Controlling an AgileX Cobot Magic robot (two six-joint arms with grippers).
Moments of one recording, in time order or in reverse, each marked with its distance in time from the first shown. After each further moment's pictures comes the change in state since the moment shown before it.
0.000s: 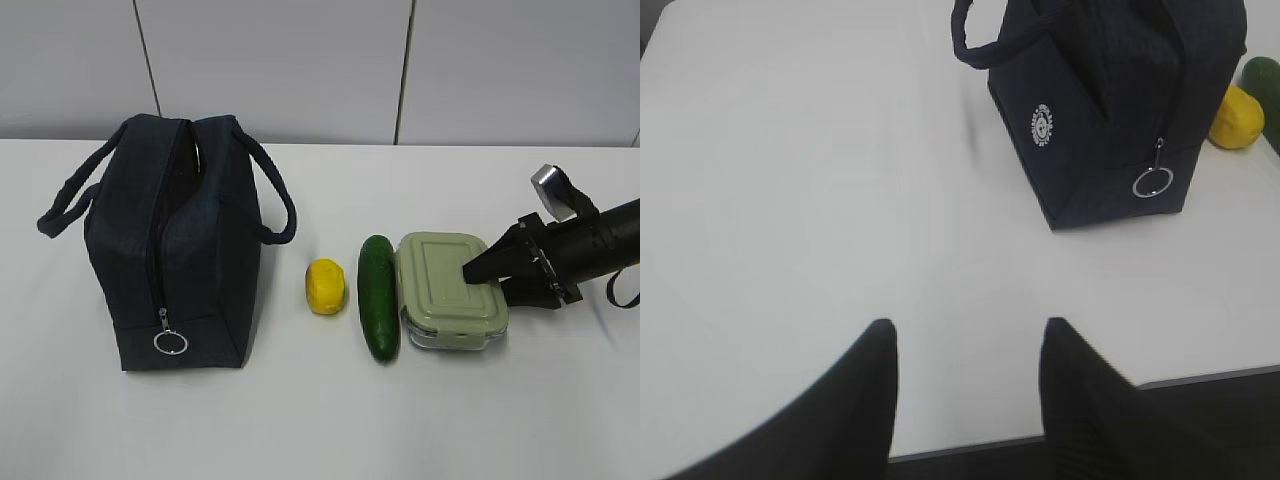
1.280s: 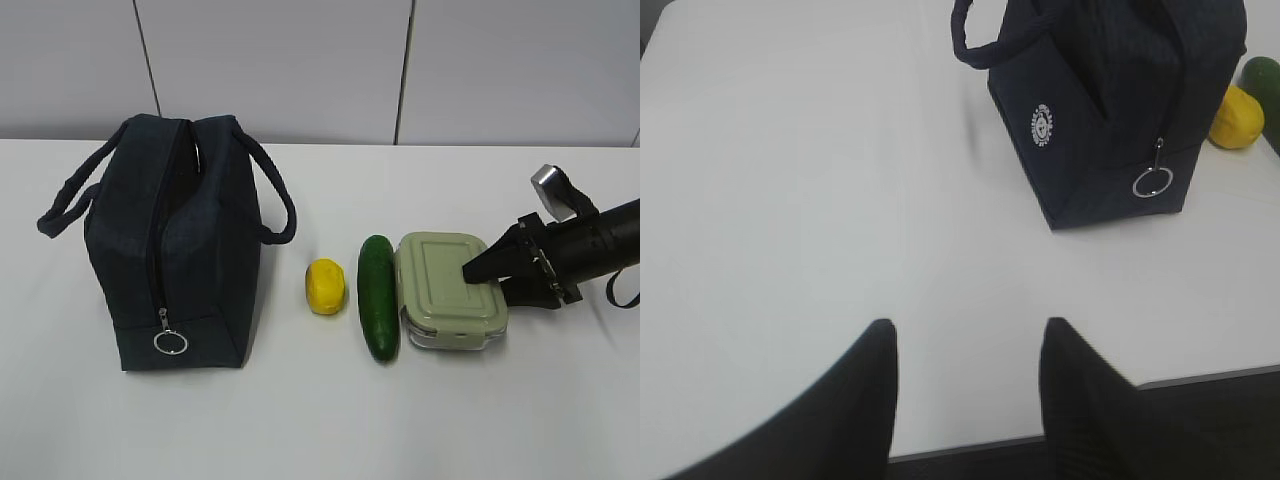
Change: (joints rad) left arm 0.000 0.000 0.000 0.000 0.000 0.000; right arm 0.000 0.000 0.000 0.003 0.000 0.000
